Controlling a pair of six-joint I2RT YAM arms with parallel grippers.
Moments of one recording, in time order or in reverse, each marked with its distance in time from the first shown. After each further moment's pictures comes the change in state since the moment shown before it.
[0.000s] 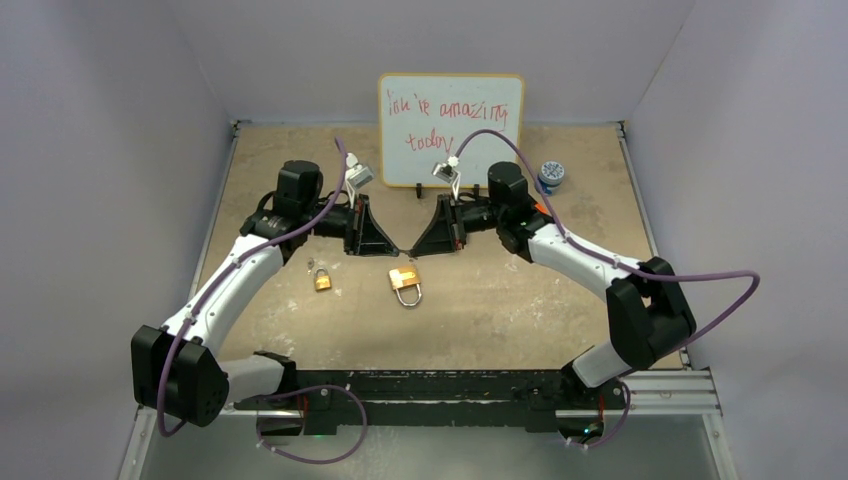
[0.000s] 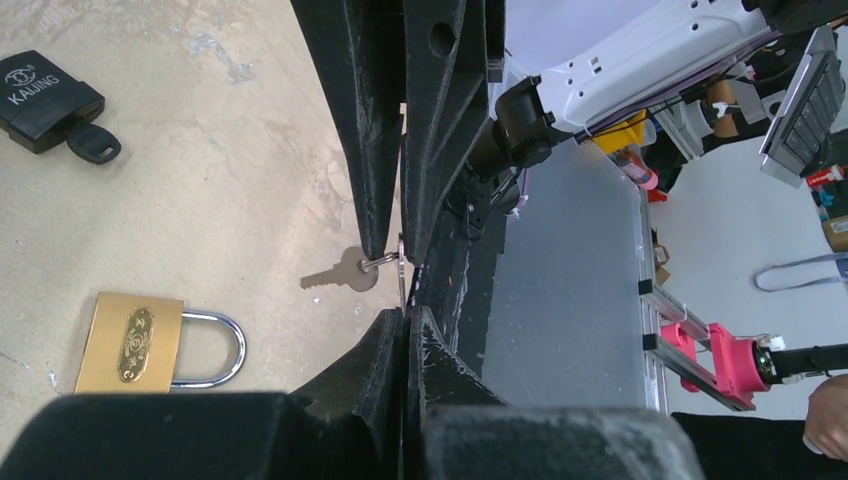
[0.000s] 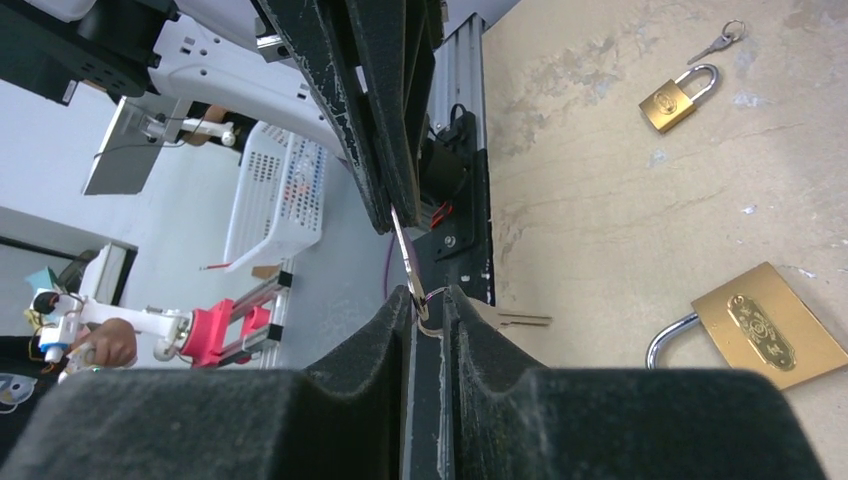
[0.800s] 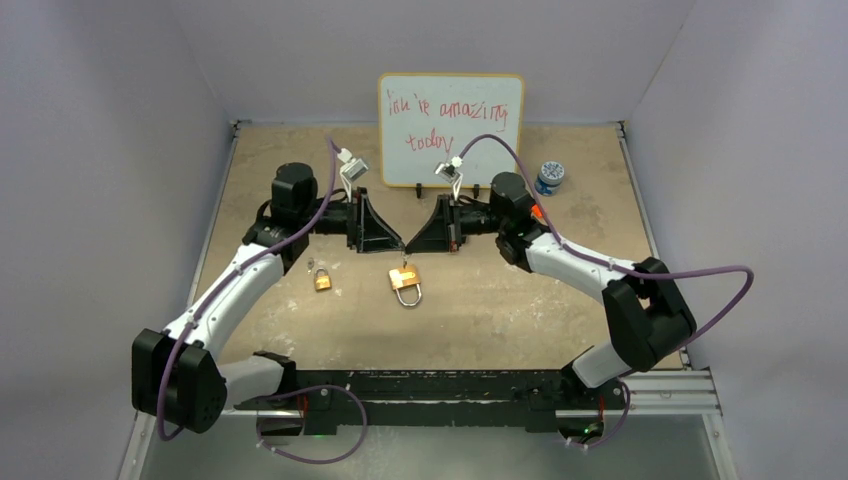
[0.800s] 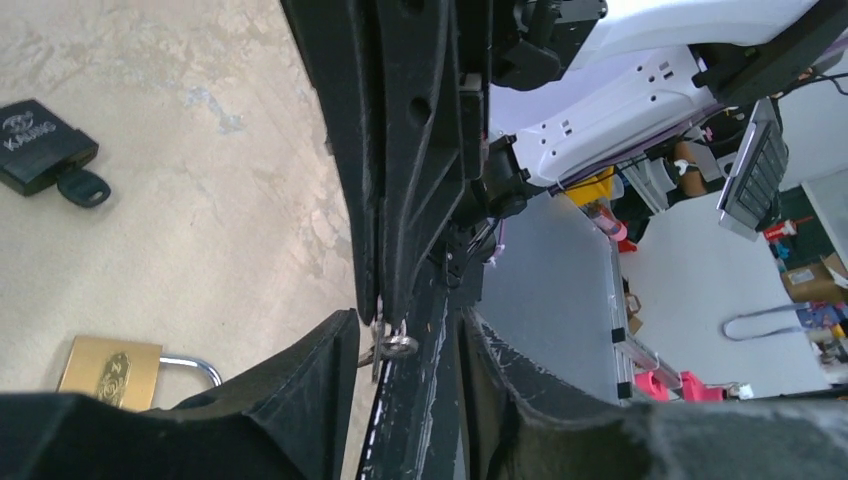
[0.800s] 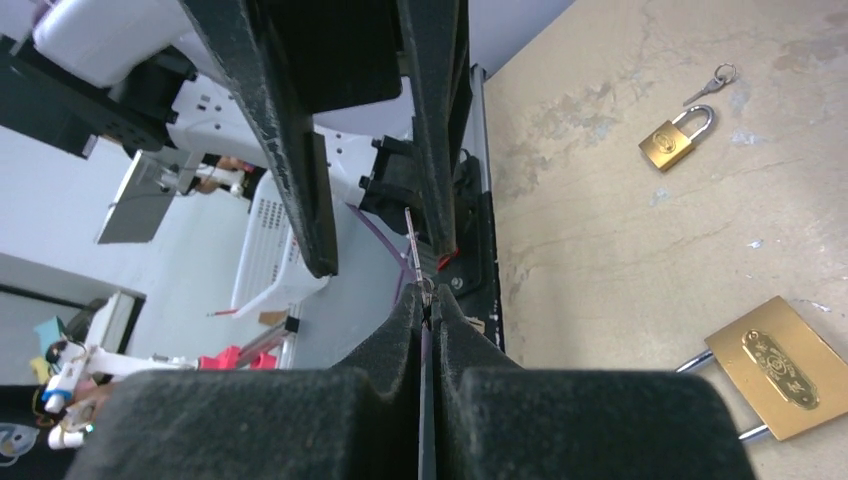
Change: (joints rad) left arm 0.001 -0.019 -0.066 0.272 0.013 -0.246; right arm 0.027 -0.005 -0.069 0.226 0.079 0.162
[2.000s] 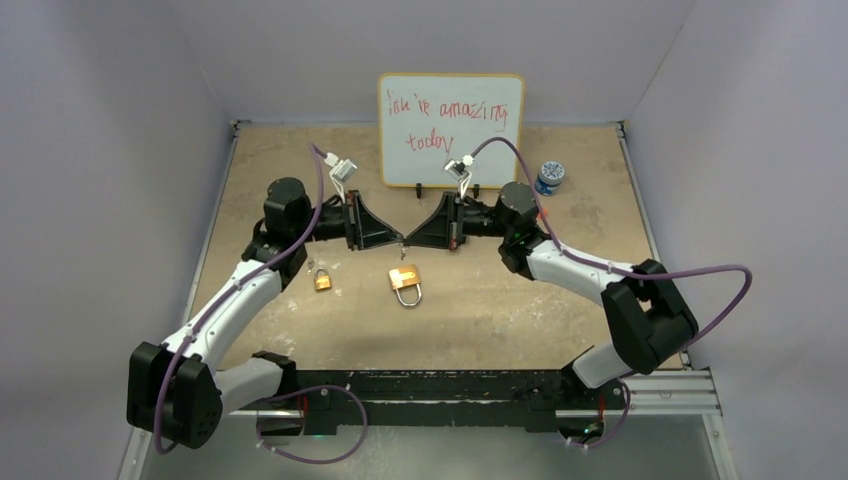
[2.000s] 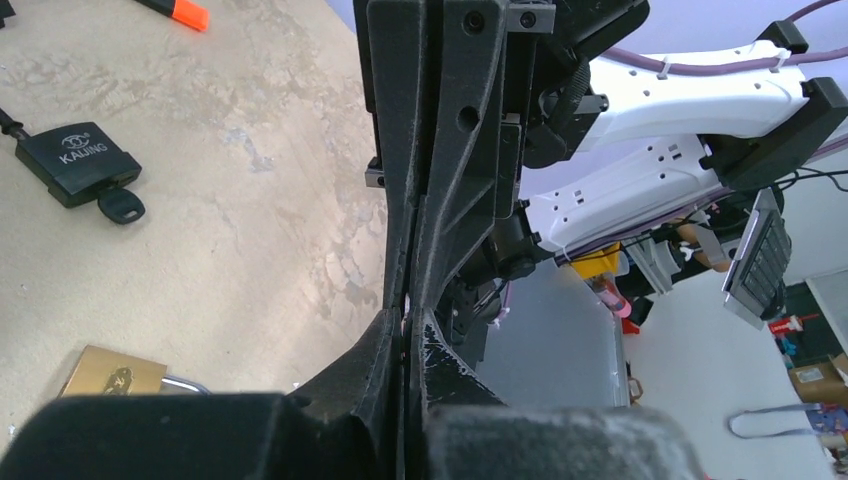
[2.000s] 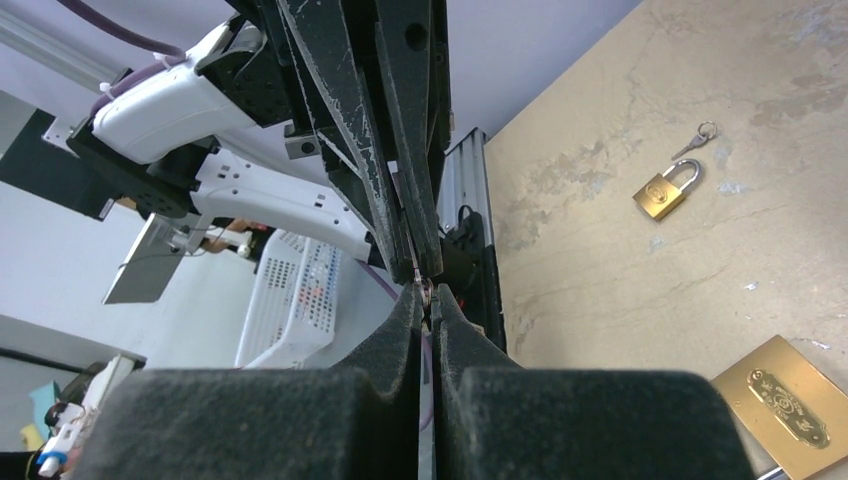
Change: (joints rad) left arm 0.001 -0.084 -0.166 0.315 -0.150 -0.278; right arm 0.002 -0.011 -0.085 0.258 0.129 0.175
